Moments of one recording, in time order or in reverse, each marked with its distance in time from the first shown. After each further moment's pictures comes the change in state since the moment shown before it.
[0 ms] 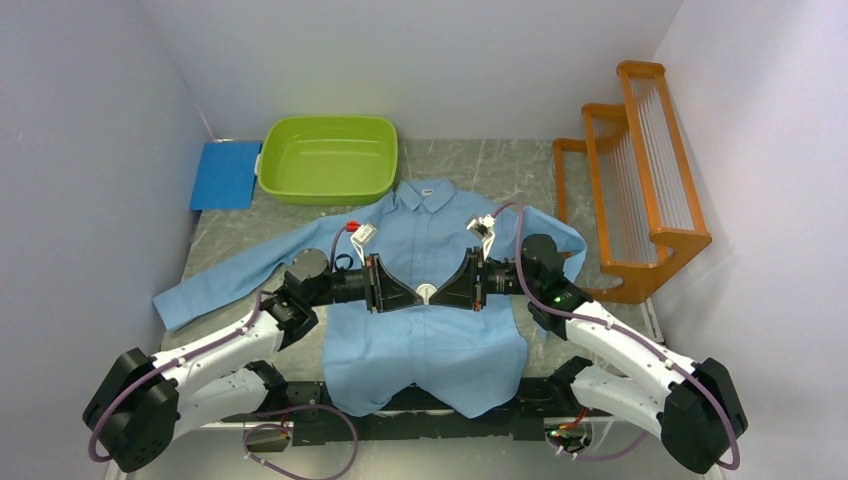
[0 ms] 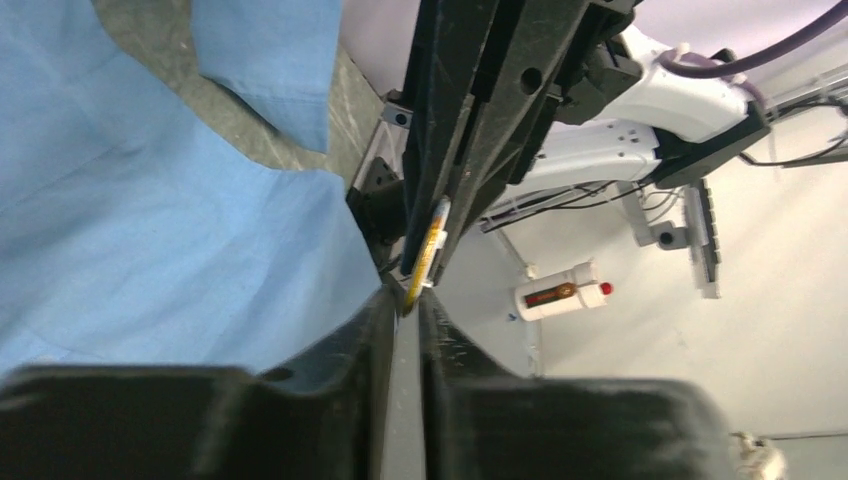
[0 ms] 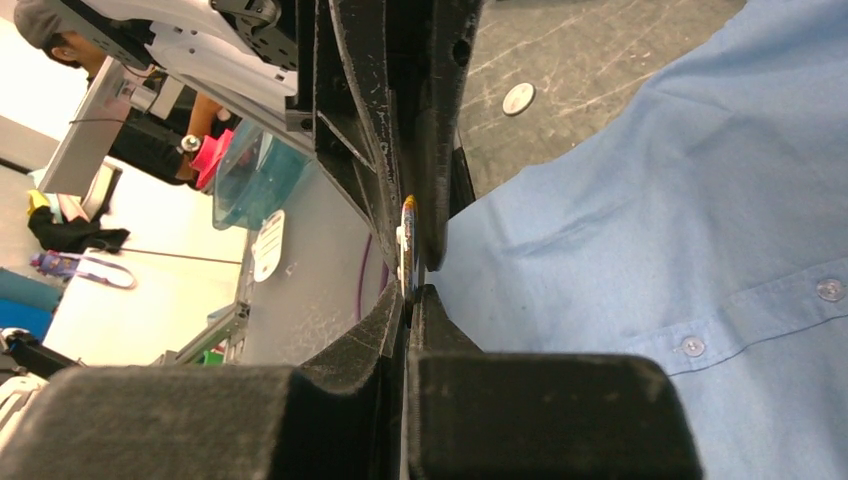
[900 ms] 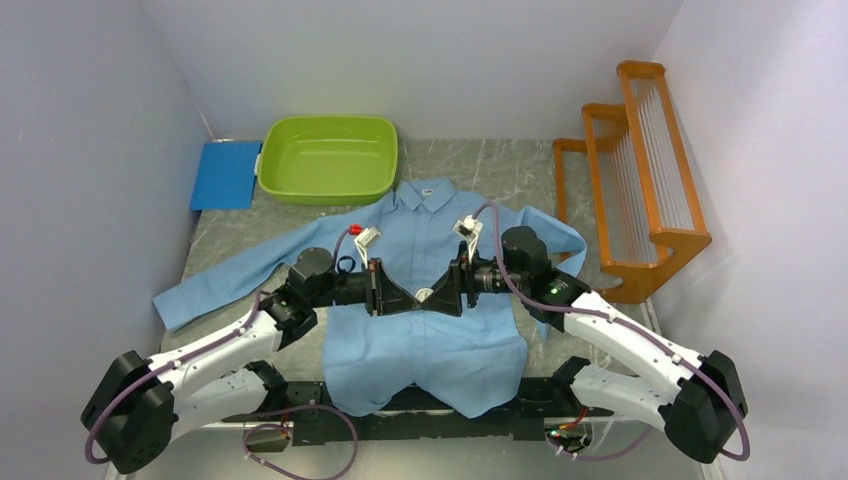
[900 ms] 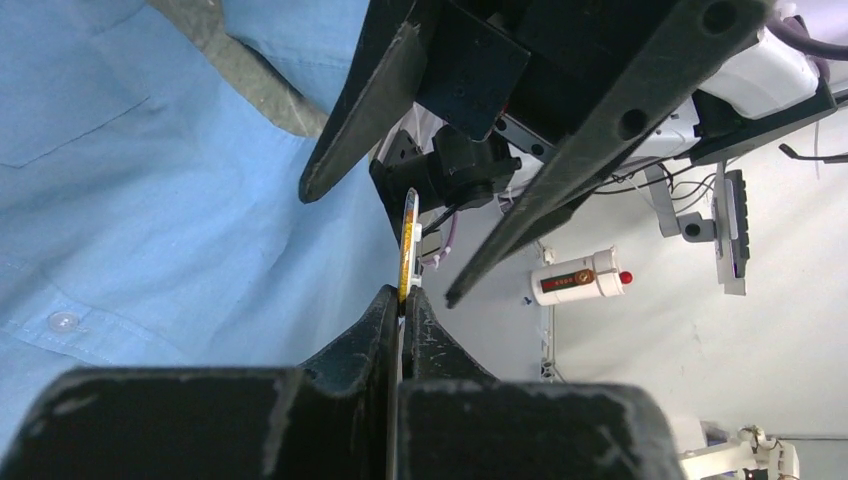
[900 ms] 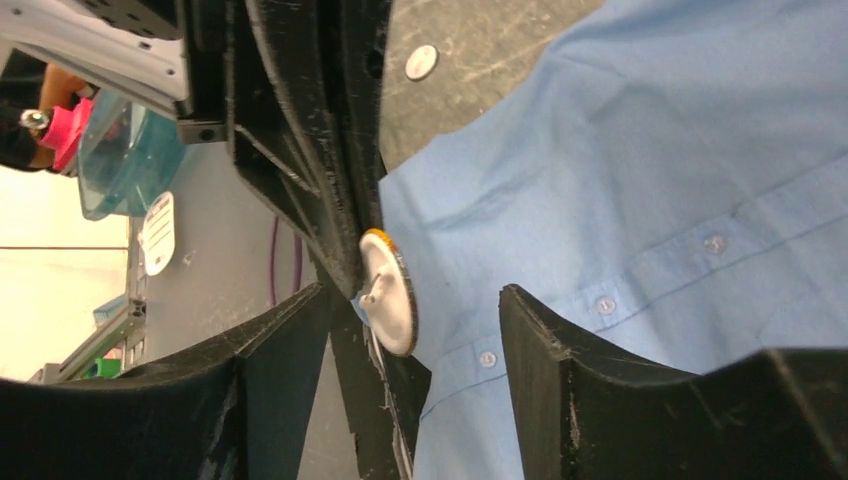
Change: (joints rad) left arm -0.013 -0.016 0.023 -0.135 -0.002 0.051; right arm 0.081 0.031 0.147 -0.332 0.200 -0.244
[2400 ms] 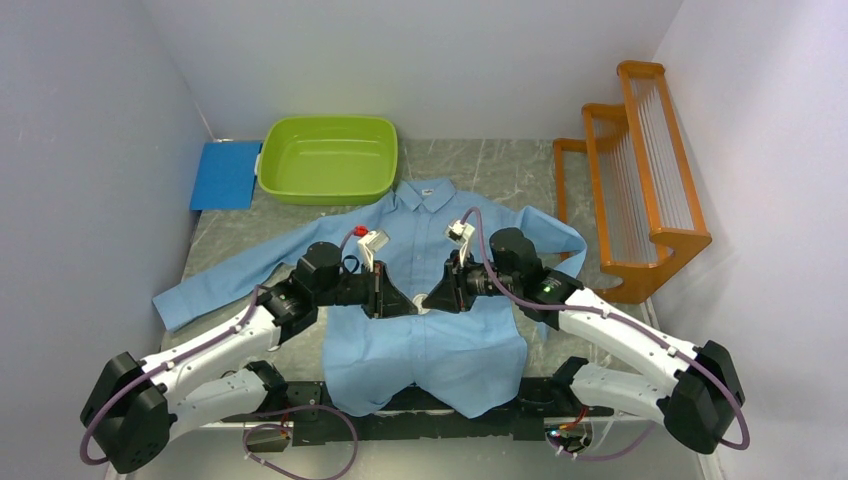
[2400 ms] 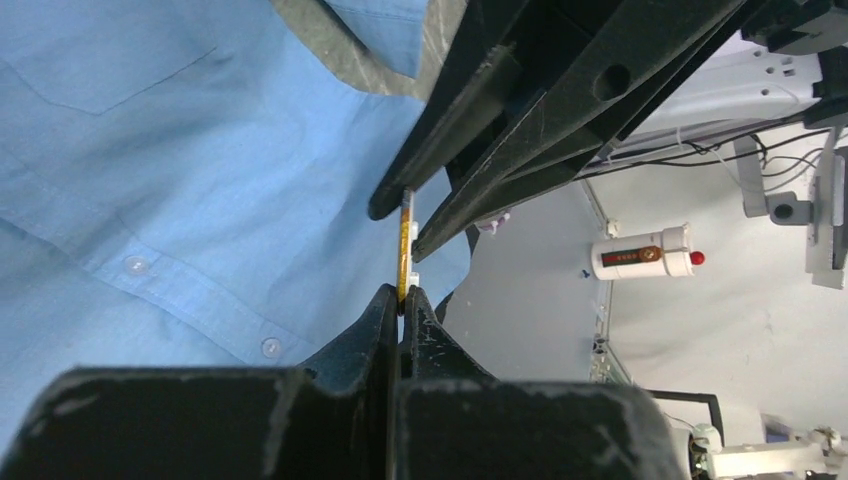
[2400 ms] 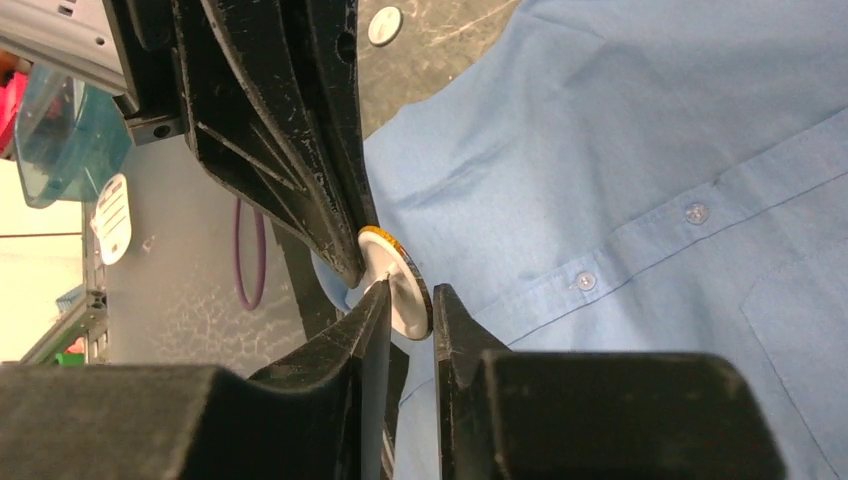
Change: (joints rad) left arm -0.020 -0.001 0.082 -0.269 -0.039 0.162; right arm 0.056 0.048 0.031 -0.095 0.113 -0.060
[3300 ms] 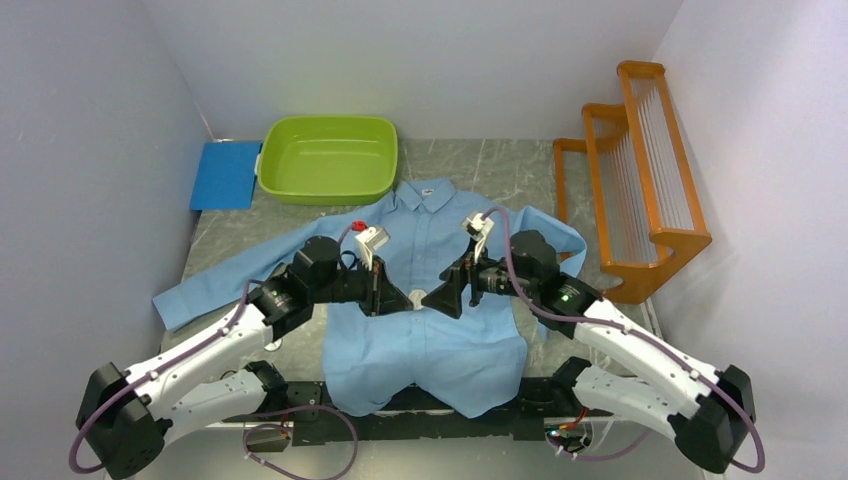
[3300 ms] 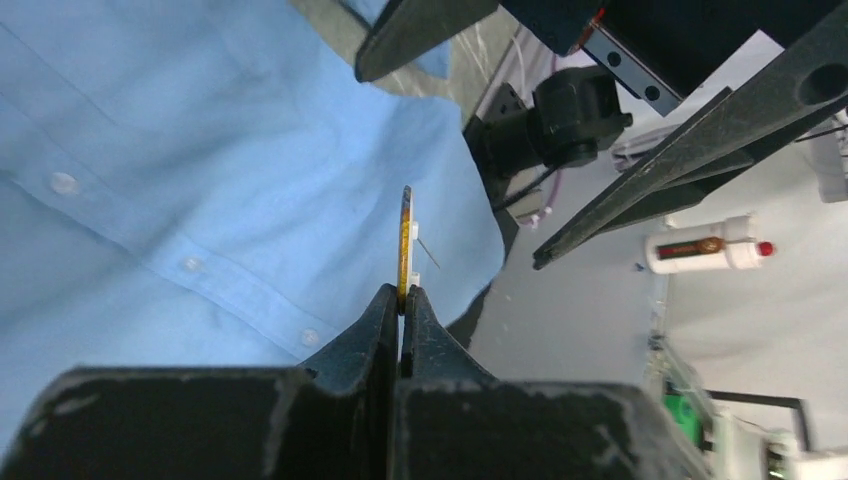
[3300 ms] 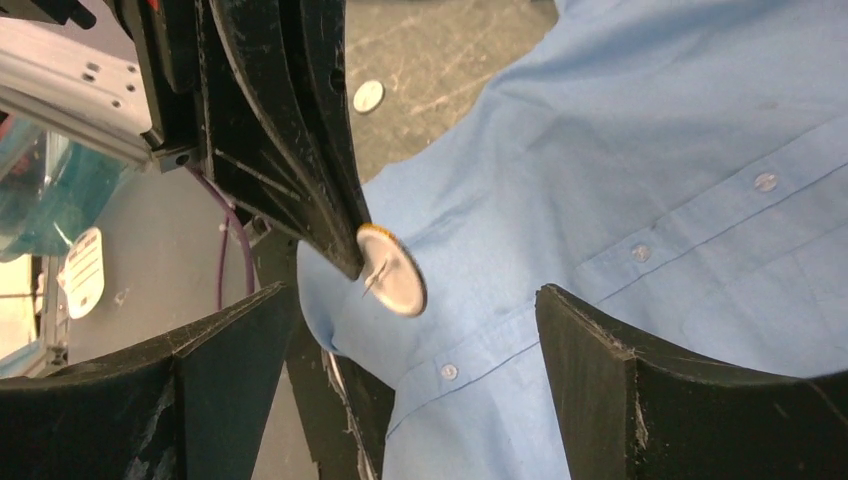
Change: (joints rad) left arm -0.007 -0.037 0.057 -0.163 -0.041 0.115; right arm -0.004 -0.096 -0.003 0.005 0.073 -0.003
